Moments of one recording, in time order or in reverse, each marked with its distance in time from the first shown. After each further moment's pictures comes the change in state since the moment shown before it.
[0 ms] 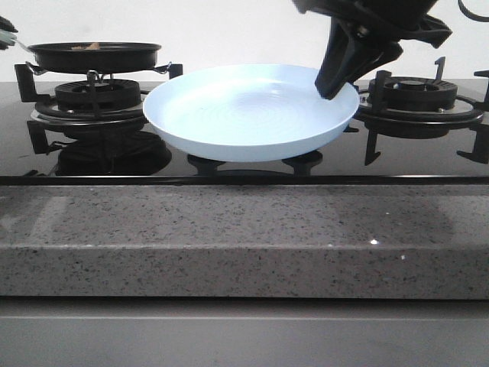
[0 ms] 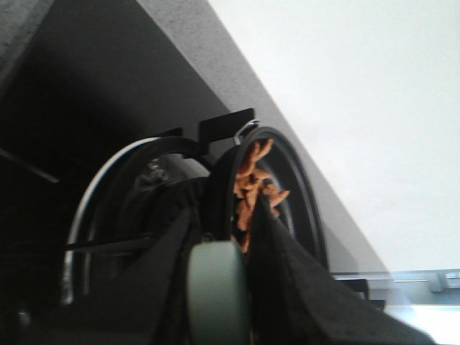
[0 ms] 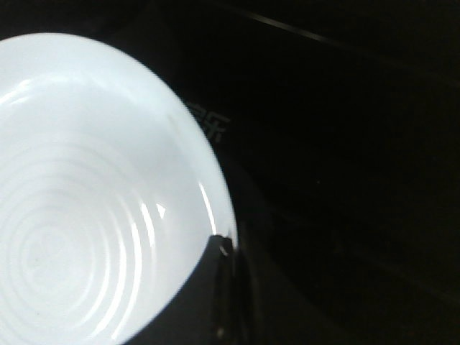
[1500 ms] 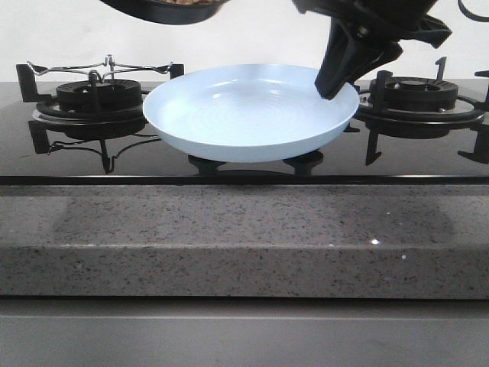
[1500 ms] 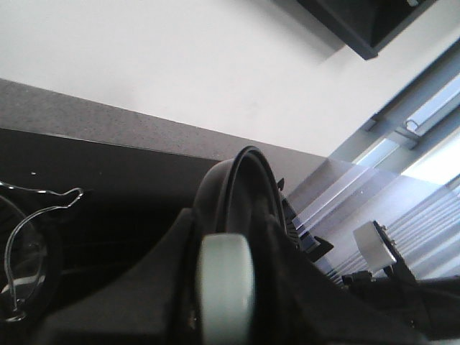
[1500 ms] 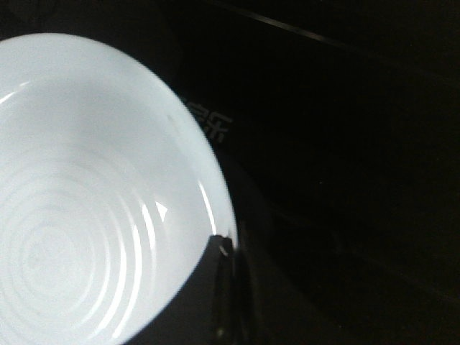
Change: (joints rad) left arm -0.205 -0.513 0.252 -0.086 0.042 0.418; right arm 0.000 0.000 0.000 0.000 0.000 0.000
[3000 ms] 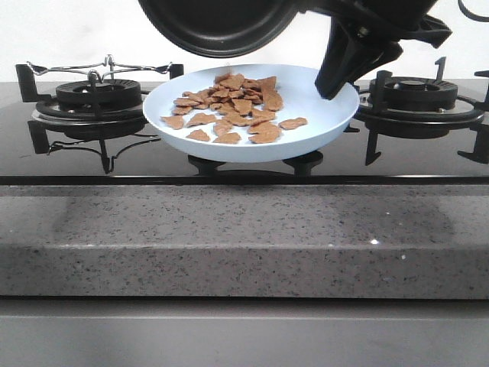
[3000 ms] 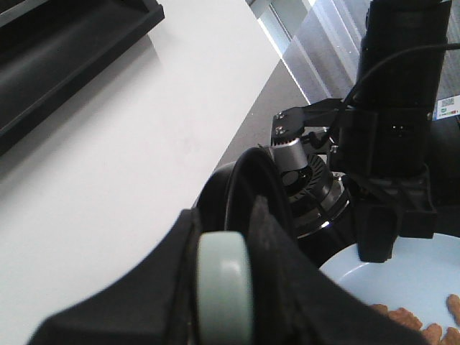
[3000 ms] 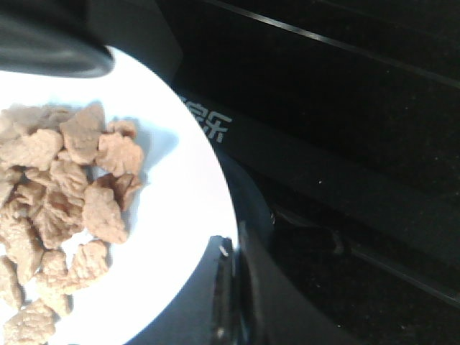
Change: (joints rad) left arm -0.369 -0.038 0.002 -0.024 -0.124 1.231; right arm 0.000 0.000 0.000 0.000 0.000 0.000
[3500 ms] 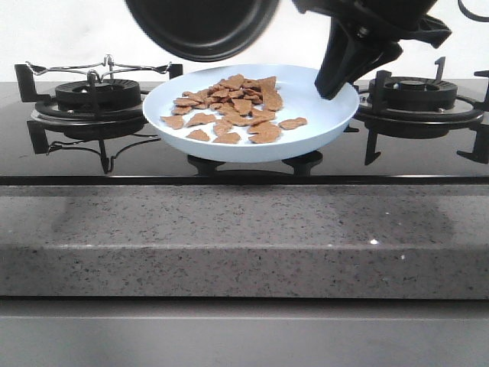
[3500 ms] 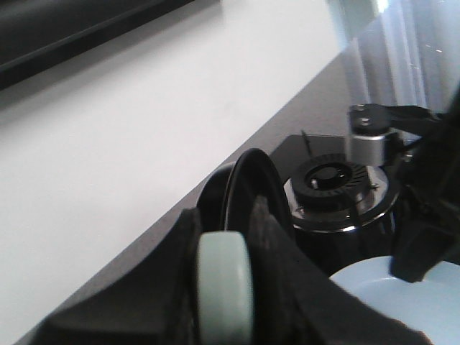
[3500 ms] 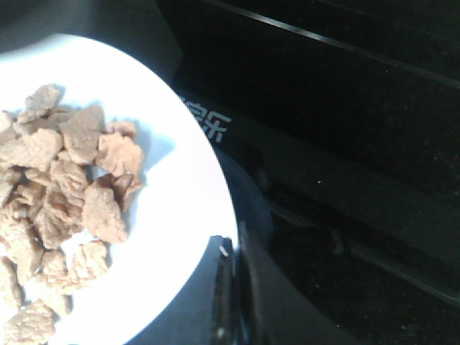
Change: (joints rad) left arm 0.038 -0.001 0.000 -0.030 -0.165 -0.312; right arm 0.000 0.000 0.000 0.000 0.000 0.000
